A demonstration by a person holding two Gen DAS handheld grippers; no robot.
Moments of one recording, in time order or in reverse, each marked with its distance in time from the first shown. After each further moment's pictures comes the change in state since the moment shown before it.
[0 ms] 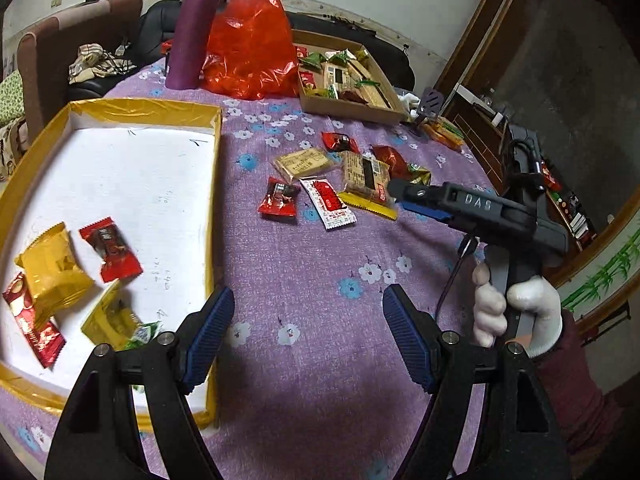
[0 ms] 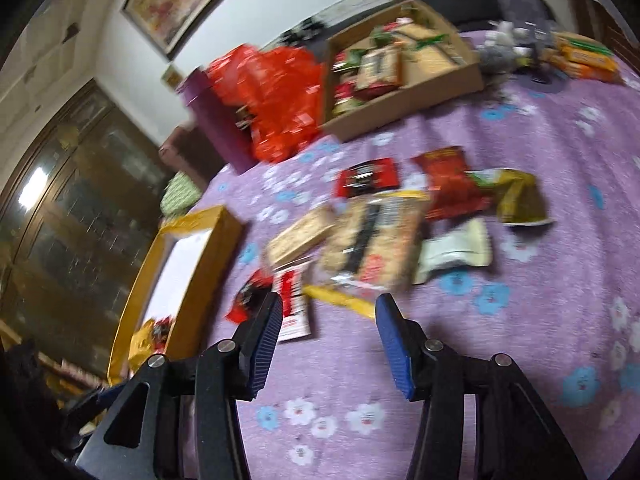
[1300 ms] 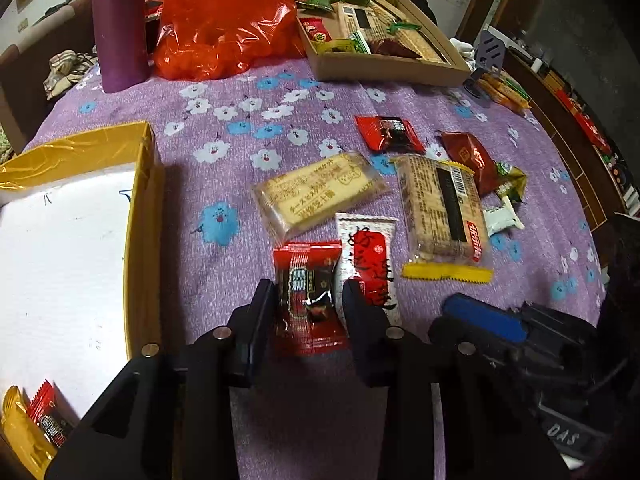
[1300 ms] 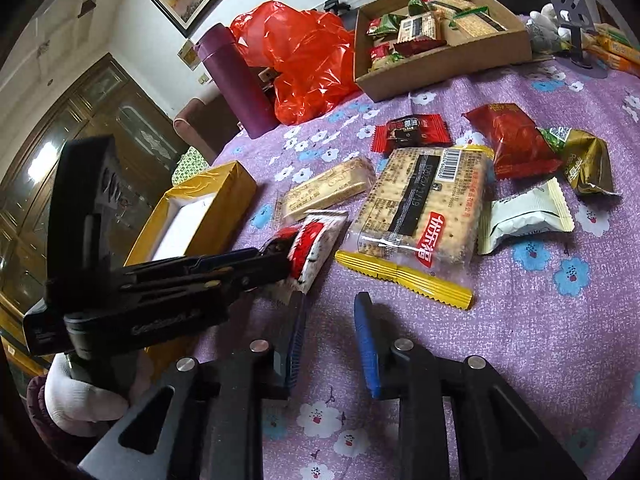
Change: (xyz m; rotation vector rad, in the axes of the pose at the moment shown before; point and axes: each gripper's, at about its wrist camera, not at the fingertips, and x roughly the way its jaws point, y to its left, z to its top) left arm 0.147 -0.005 0.085 0.121 0.185 0.151; right arm 0.035 0.011 -0.022 -0.051 0.037 0.018
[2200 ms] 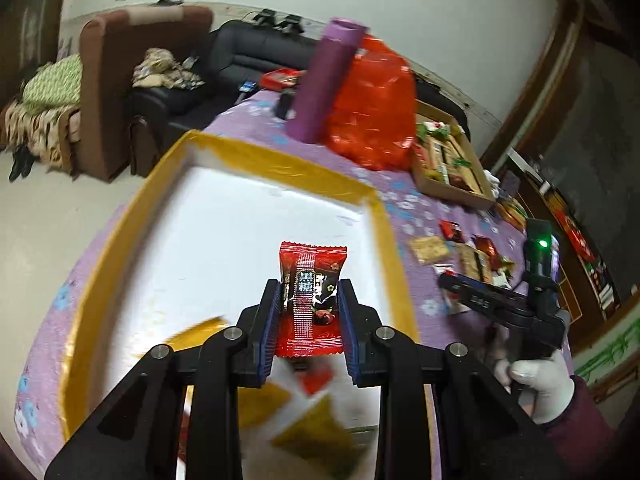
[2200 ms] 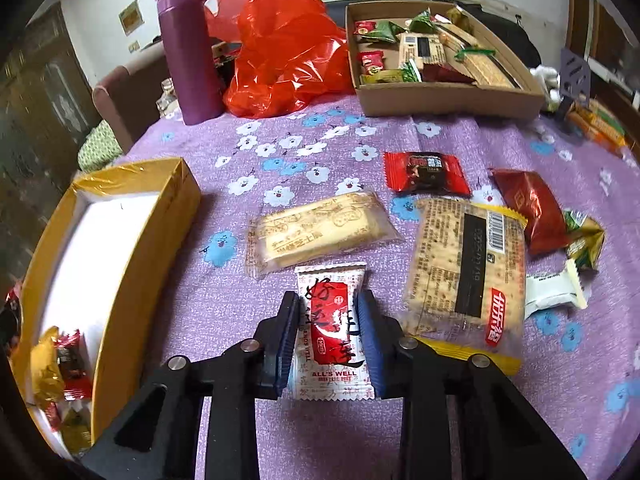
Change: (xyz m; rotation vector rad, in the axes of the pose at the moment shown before) left arm -0.122 0.168 -0.079 -0.297 -0.309 -0.038; right arm 0.073 0.070 0.037 -0.077 0.028 -0.441
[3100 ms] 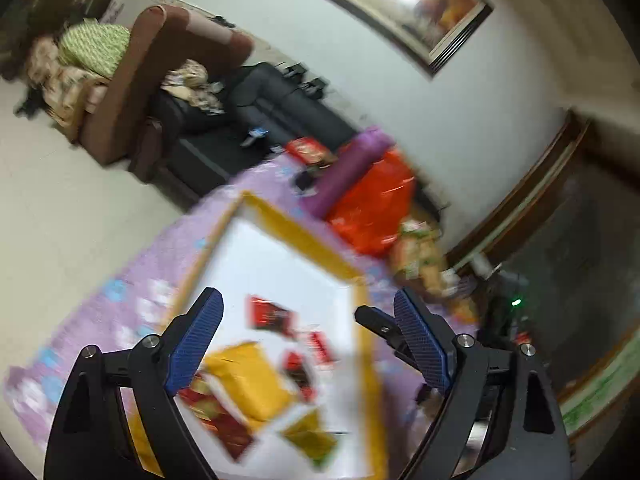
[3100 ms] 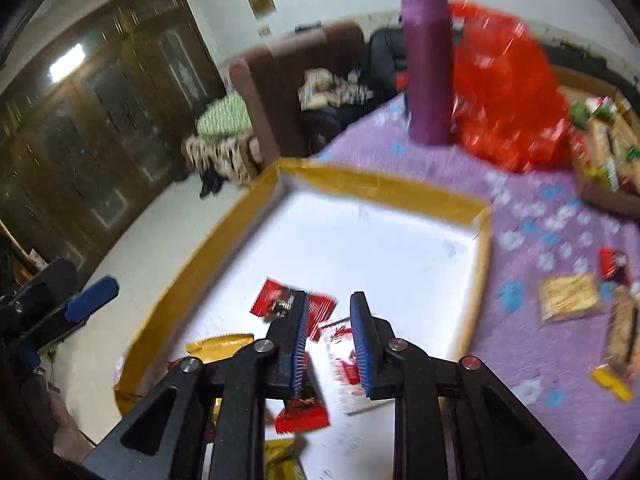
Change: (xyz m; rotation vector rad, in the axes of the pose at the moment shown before) left arm -0.088 0.065 -0.006 -0.301 -0.240 -0.234; right arm -0.056 0.150 0.006 -0.241 -0.080 0.374
